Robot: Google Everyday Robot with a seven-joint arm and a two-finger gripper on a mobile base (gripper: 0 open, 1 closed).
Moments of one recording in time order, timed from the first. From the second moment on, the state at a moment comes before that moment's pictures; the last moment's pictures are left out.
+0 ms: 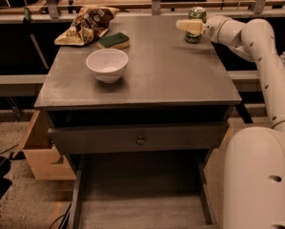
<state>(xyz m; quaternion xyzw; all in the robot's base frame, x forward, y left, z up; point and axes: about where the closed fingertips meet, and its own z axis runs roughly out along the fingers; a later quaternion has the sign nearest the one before) 0.911 -0.215 0.908 -0.19 0.70 0.22 0.65</state>
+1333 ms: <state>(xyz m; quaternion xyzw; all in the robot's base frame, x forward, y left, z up) 0.908 -0.201 0.912 -0.21 0.71 0.23 0.64</state>
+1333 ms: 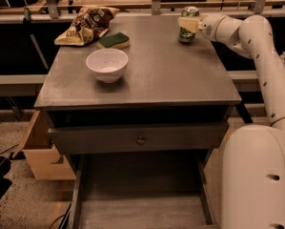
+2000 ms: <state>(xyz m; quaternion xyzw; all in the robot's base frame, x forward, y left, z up) 0.830 -0.202 0.965 -0.32 0.74 0.19 0.56</state>
